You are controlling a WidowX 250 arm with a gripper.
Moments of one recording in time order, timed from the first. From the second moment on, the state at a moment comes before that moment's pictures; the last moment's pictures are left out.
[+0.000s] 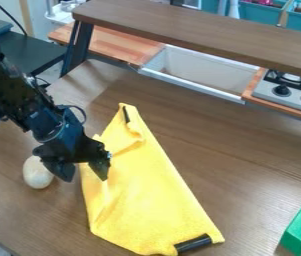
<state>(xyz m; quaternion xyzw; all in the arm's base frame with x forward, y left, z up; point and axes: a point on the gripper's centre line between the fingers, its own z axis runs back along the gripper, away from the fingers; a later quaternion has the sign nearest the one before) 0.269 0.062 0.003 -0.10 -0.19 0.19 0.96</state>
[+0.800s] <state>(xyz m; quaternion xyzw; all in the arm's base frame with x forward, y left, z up) 0.269 0.068 -0.002 -0.09 -0.20 0.20 0.96</state>
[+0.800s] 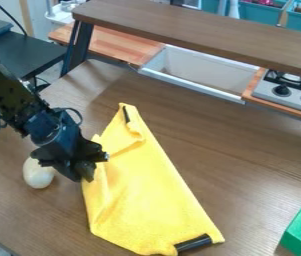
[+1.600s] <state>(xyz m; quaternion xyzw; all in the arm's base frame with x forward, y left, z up) 0.267 0.071 -0.014 -0.09 -0.19 0.21 0.95</state>
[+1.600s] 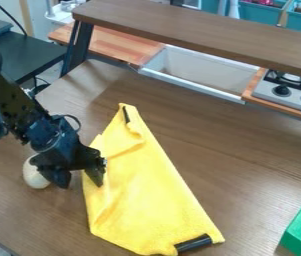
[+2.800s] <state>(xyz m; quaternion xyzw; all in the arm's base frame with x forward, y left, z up) 0.290 0.047 0.027 -0.16 -0.18 0.24 0.94</state>
